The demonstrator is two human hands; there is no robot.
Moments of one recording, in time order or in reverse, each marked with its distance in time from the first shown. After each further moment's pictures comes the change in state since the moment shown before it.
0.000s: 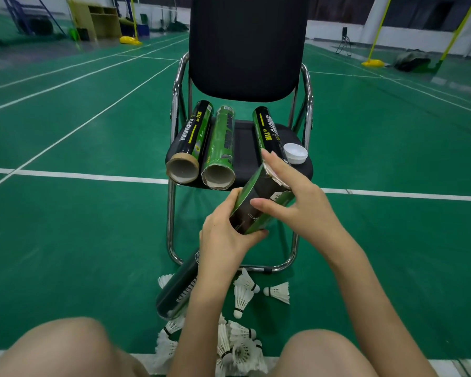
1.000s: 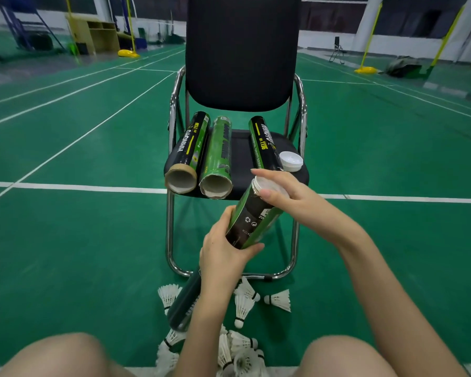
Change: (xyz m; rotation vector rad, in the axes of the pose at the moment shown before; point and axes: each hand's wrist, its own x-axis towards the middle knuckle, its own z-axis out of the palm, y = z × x) left_hand -0.002 -0.018 0.013 -0.022 0.003 -0.120; right_hand 0.017 0.008 -0.017 0.240 -0.279 0.184
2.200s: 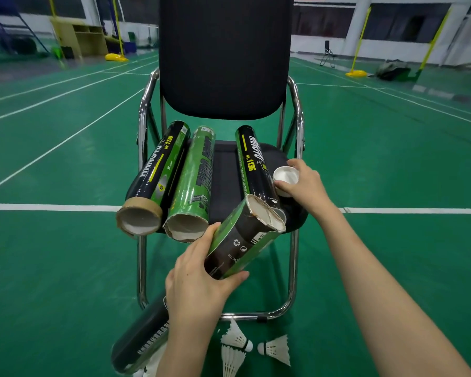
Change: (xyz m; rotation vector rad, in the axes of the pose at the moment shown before) left_hand 0.067 0.001 0.022 0.149 0.014 -0.024; right_hand 0.171 0.155 -0.080 -0.392 0.487 0.214
